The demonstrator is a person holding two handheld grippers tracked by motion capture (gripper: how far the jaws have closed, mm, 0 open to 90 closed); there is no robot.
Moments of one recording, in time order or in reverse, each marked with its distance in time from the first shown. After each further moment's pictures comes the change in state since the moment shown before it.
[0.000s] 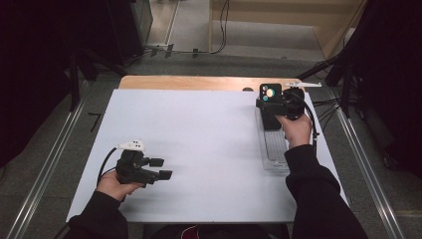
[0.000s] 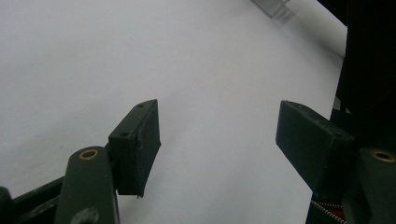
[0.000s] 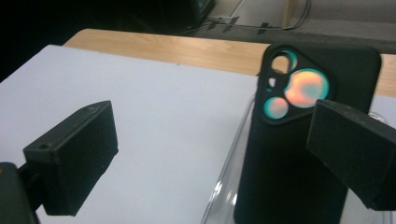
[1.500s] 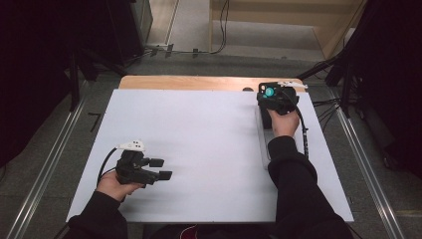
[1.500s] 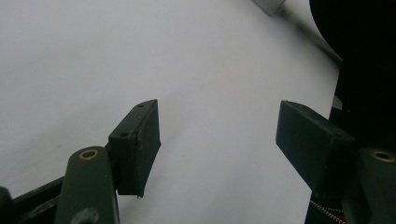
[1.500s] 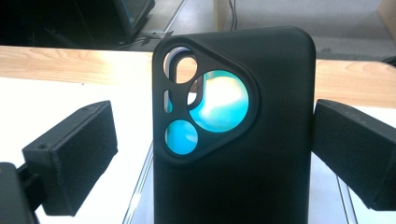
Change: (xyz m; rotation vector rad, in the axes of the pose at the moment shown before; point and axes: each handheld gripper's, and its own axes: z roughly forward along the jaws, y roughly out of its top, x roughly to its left) left arm 0.000 -0.001 0.001 0.003 -0.003 0.003; right arm -0.030 -0.007 0.062 -0.078 -0.279 0.049
